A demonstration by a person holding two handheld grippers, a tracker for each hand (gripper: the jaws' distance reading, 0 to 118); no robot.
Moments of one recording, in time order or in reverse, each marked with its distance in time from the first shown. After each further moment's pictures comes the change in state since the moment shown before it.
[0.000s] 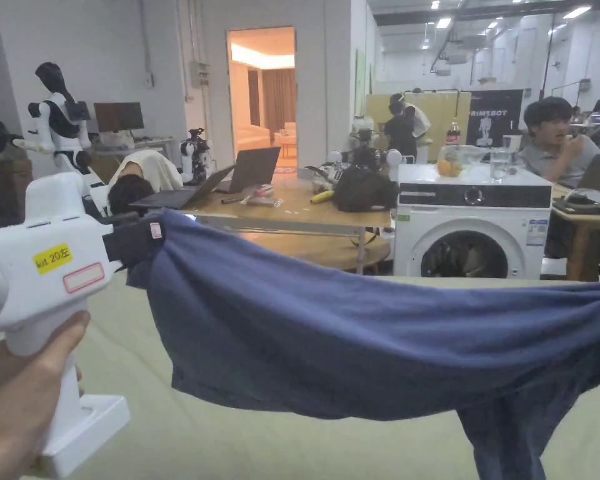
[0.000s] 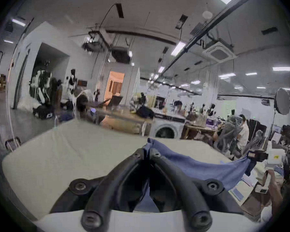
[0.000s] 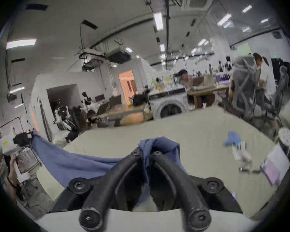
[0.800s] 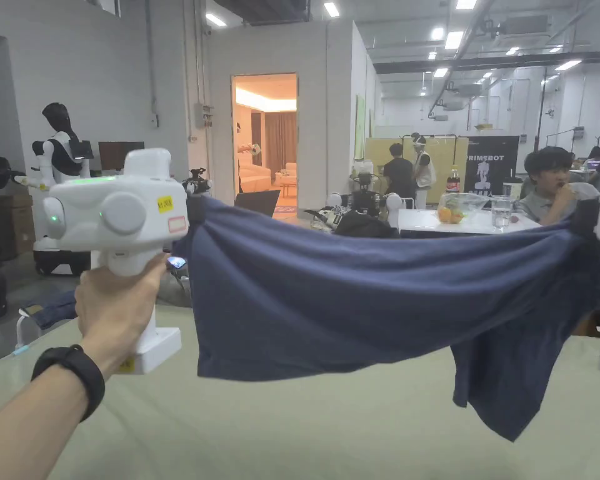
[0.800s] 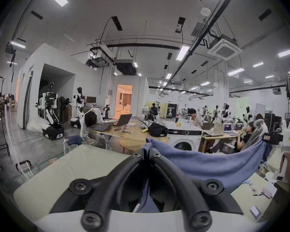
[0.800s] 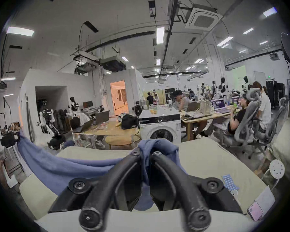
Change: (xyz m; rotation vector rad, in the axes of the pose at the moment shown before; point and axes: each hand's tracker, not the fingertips) left arm 0.000 0.058 -0.184 -0.045 0.152 -0.097; right arm -0.016 0.112 -0.199 0.008 -0.157 0.127
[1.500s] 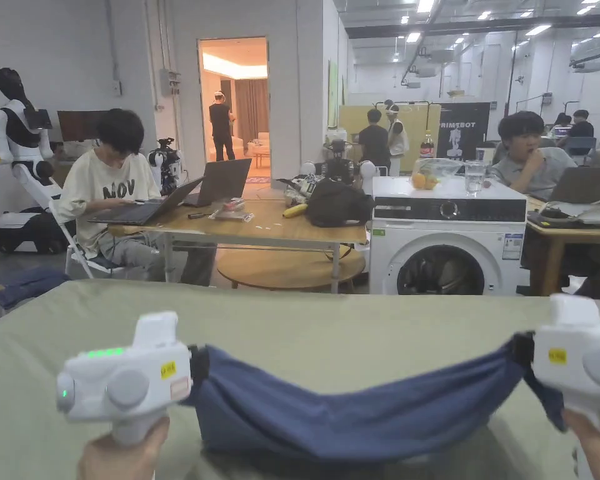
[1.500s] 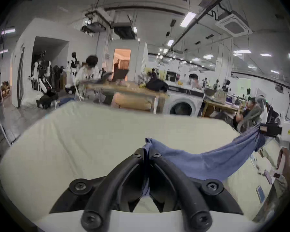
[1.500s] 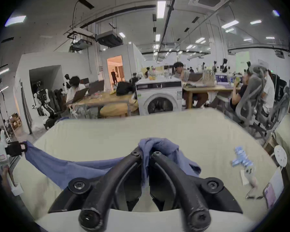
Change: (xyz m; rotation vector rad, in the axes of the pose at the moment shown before) left arm 0.003 -0.229 -0.019 -0.328 -0.094 0.108; right arm 0.019 -0.210 -0.007 -0.298 0.025 -0.060
